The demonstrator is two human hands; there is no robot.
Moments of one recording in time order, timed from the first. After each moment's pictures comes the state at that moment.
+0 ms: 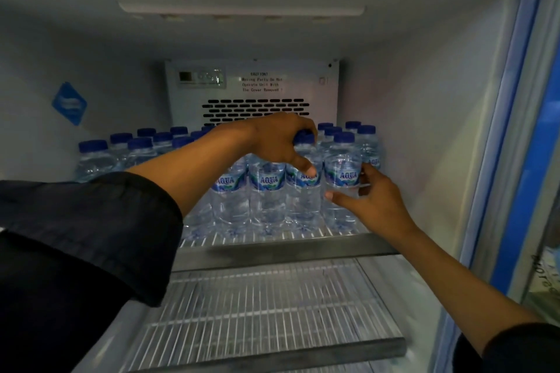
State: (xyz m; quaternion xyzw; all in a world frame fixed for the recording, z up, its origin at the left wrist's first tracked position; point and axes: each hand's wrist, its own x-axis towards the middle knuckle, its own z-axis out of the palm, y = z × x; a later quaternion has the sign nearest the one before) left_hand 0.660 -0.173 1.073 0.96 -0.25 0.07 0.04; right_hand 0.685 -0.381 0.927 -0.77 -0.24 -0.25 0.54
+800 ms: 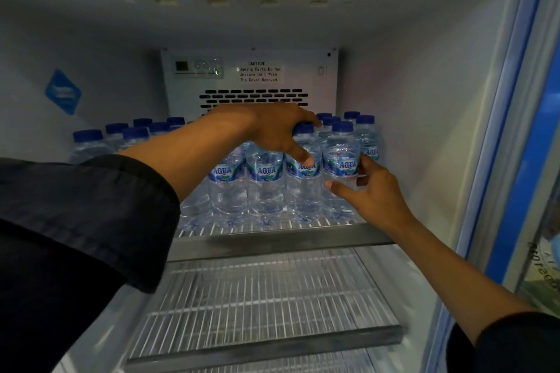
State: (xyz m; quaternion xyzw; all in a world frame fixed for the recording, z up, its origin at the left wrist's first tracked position) left_hand 0.661 -0.175 1.076 0.97 -0.23 0.05 0.00; right_hand 0.685 -0.383 0.925 -0.78 -0.25 -0.26 0.51
